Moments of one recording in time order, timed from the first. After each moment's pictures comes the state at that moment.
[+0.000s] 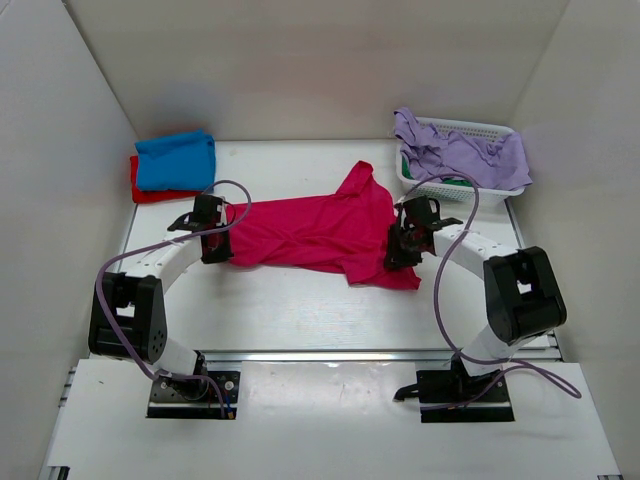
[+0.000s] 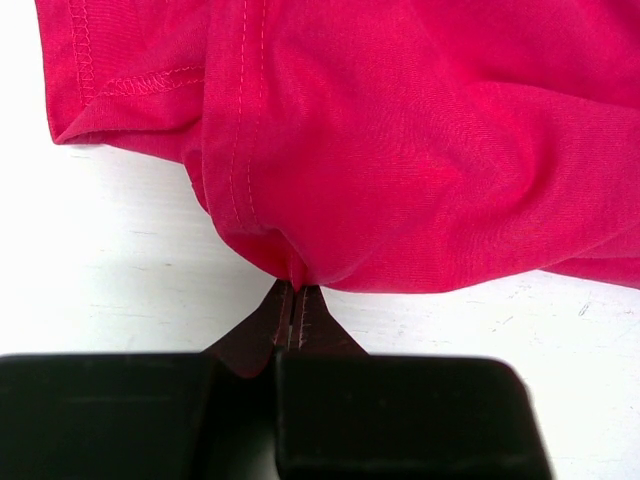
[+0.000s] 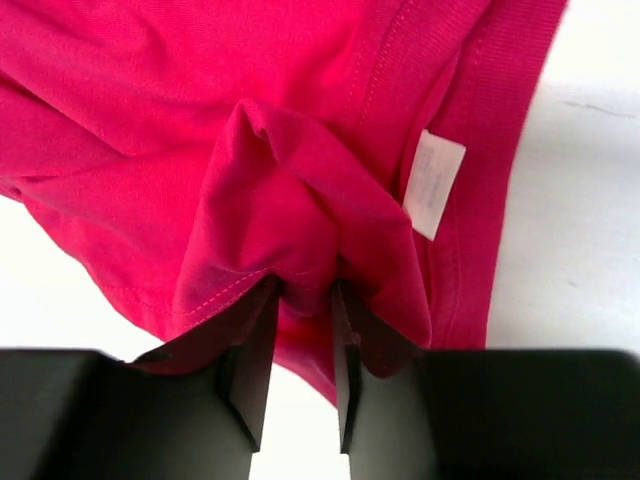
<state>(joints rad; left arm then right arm) -0.15 1.48 0.89 -0.48 -0.09 -0.24 0.29 1.60 0.92 -0.40 -0.20 0.29</state>
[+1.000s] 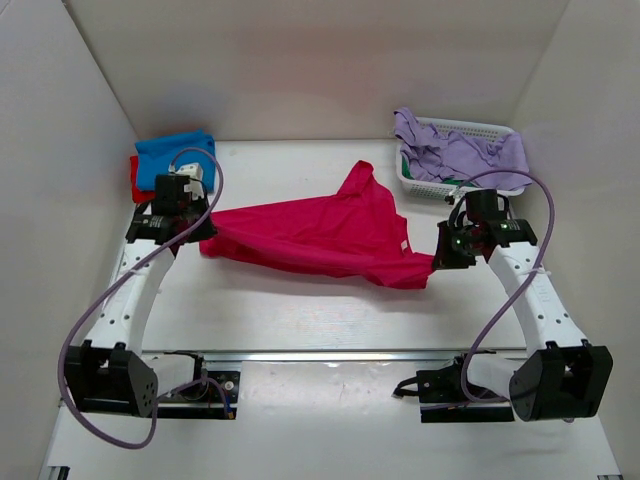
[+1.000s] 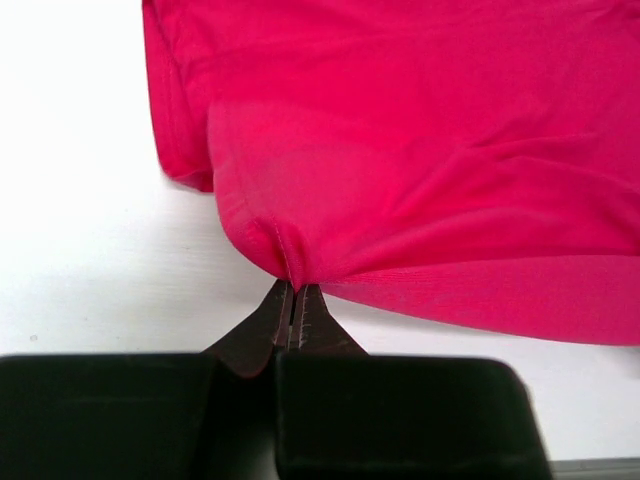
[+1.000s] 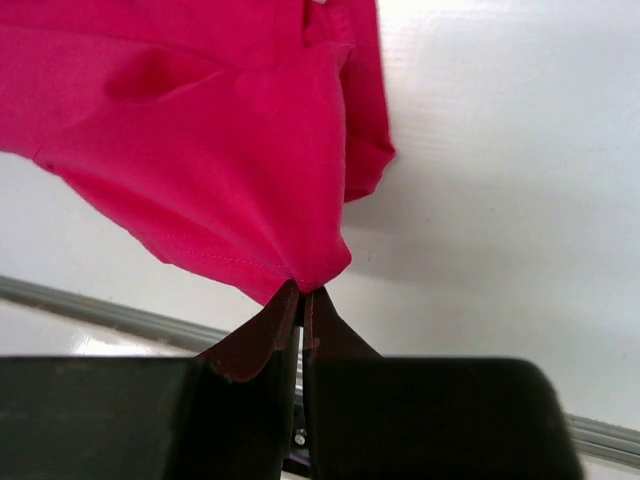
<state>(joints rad) -0.08 1.20 1.10 -0.71 0.01 -0.25 0.06 1.17 1.03 -0.94 -0.23 0.08</state>
